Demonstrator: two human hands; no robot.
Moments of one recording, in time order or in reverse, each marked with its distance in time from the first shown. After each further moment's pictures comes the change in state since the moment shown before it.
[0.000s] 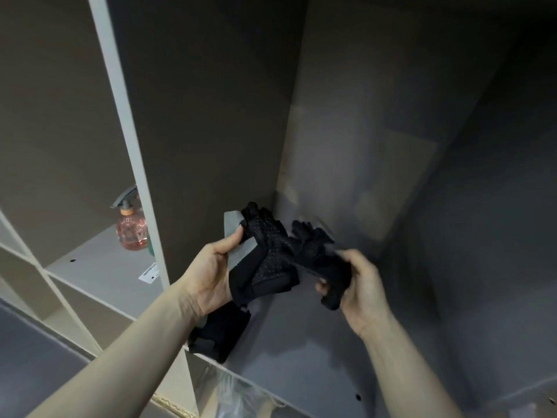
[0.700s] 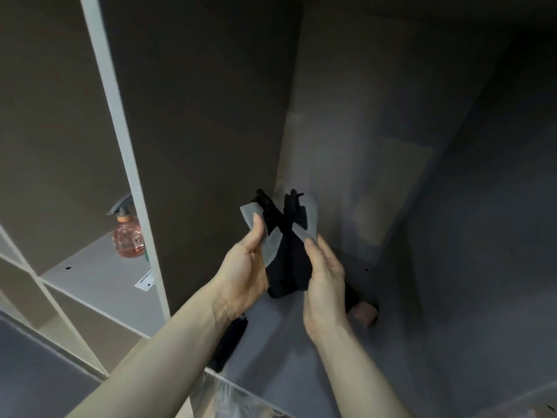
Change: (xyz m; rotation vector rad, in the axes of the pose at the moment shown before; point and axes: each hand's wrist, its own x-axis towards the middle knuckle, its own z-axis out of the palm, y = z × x) left_hand 0.021 -0.016 0.045 0.127 -0.013 0.175; right_hand -0.003 0.017 0.053 -0.018 0.115 -0.230
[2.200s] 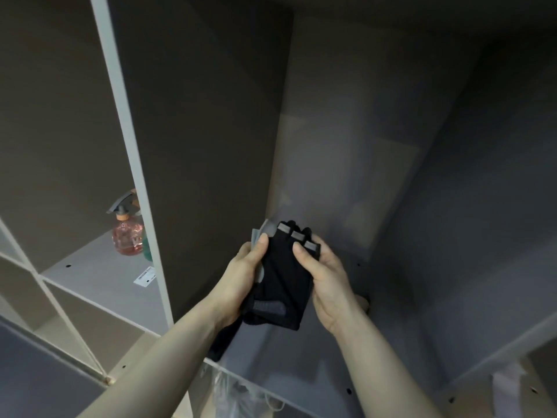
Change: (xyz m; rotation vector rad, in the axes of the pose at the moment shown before) left_hand -0.024 -0.021 -0.003 0.304 0.202 0.023; right_hand -0.007 -0.010 -0.031 -0.034 -0.273 0.075
